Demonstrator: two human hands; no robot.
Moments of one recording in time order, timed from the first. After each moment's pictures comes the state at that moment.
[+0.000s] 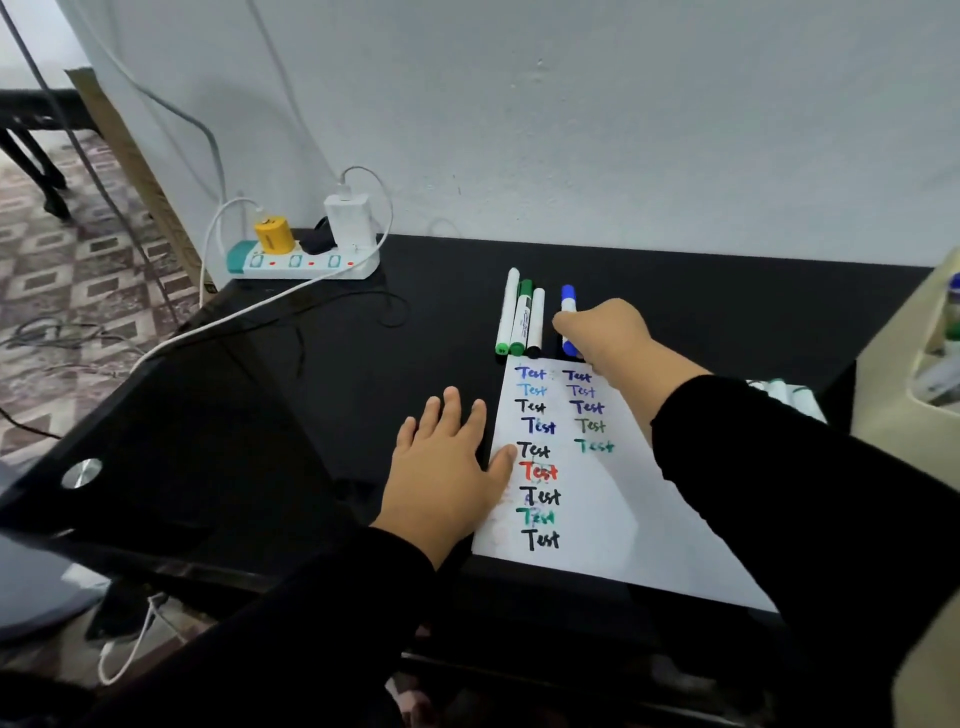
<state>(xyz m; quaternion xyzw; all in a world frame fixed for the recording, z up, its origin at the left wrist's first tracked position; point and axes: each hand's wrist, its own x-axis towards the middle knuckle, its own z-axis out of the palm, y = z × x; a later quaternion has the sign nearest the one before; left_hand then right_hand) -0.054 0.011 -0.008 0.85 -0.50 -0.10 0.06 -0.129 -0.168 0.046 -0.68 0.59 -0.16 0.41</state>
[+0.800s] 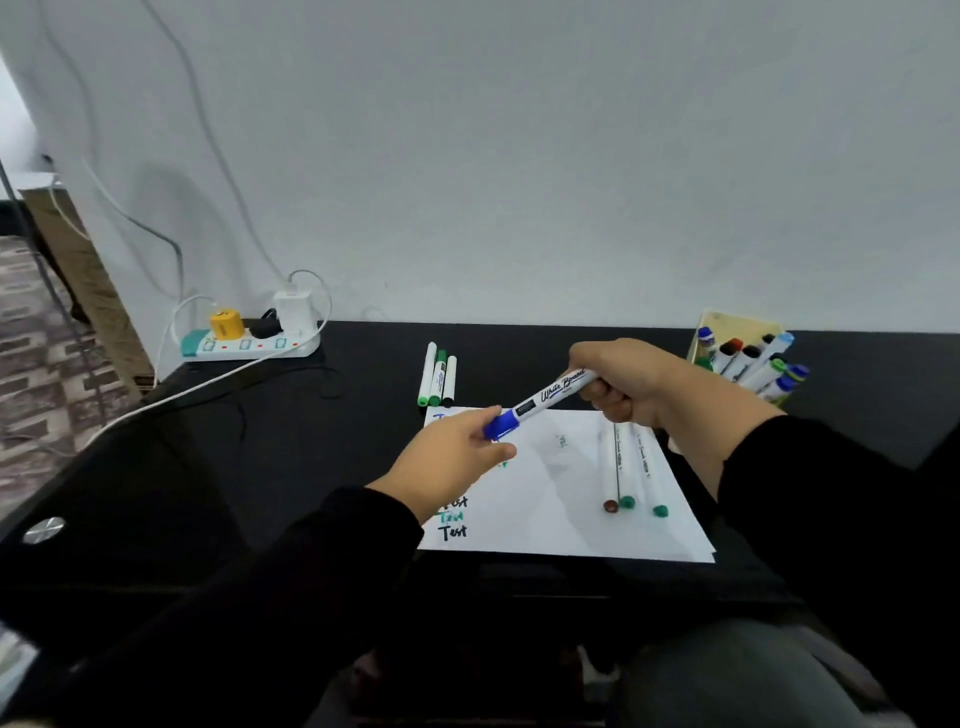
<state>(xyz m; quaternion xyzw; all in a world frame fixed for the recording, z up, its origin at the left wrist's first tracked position) -0.121 0.013 0.069 0.72 -0.55 -0.27 0.33 -0.277 -0.106 0.134 -0.65 0.50 -0.18 0.54</state>
